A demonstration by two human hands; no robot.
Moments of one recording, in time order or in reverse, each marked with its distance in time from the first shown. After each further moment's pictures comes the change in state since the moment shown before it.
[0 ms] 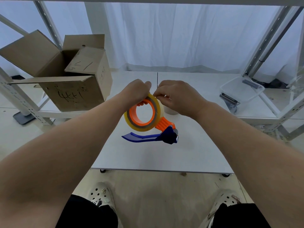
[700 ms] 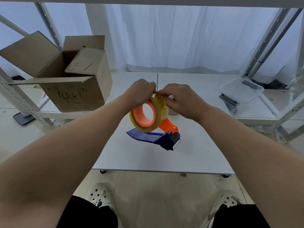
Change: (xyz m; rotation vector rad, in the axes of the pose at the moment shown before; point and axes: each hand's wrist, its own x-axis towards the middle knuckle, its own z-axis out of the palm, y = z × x) left_hand -0.004 0.002 0.000 -0.031 0.010 0.214; right_hand -0.010 0.012 0.006 0.196 0.052 0.076
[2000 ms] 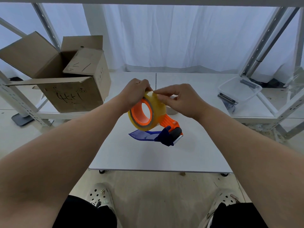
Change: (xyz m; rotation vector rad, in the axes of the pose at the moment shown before) left_hand -0.004 -0.004 -0.004 -0.175 0.001 -0.003; right_hand -0.006 0.002 -0.001 0.323 0.040 0.221
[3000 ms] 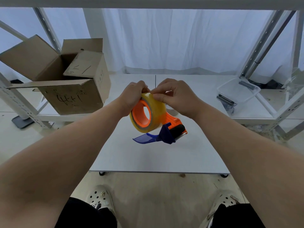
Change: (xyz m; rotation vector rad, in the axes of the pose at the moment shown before) left_hand -0.009 0.003 0.001 -0.219 0.020 -0.077; right_hand 0.007 -0.015 0.001 0.083 0.021 -0.016
